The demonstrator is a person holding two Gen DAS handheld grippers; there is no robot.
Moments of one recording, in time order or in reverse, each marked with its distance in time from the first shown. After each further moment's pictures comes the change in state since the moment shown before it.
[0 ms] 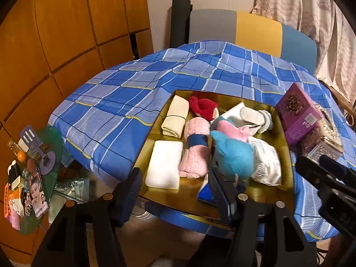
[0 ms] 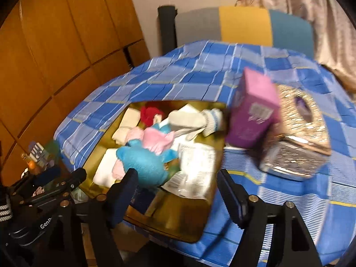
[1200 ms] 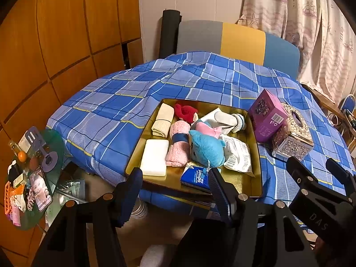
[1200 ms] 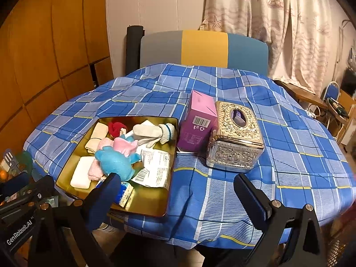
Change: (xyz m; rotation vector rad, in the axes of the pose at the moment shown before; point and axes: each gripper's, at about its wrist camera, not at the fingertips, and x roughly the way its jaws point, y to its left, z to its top) left arm -0.070 -0.002 -0.017 0.012 -0.051 -0.077; right arm -0.069 0.013 -0.023 0.016 -0.103 -0.277
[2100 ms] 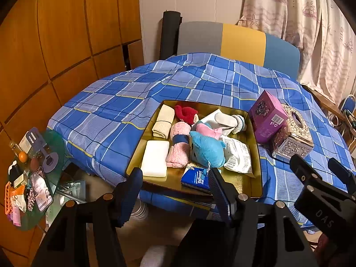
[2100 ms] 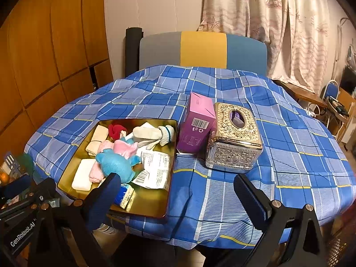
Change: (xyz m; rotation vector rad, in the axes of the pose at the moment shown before) left arm 0.000 0.001 -0.001 0.001 -0.007 0.002; right arm -0.005 -0.004 0.003 0.017 -0.009 -0.002
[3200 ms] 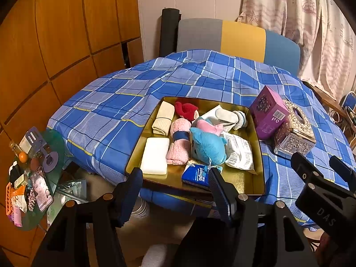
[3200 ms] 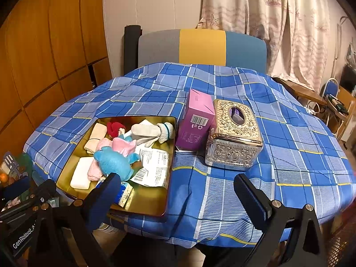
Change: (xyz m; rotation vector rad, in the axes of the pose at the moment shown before) left arm 0.005 -0.002 -0.002 0.013 0.016 0.008; right arm 0.005 0.000 -0.003 0.001 0.018 -0.005
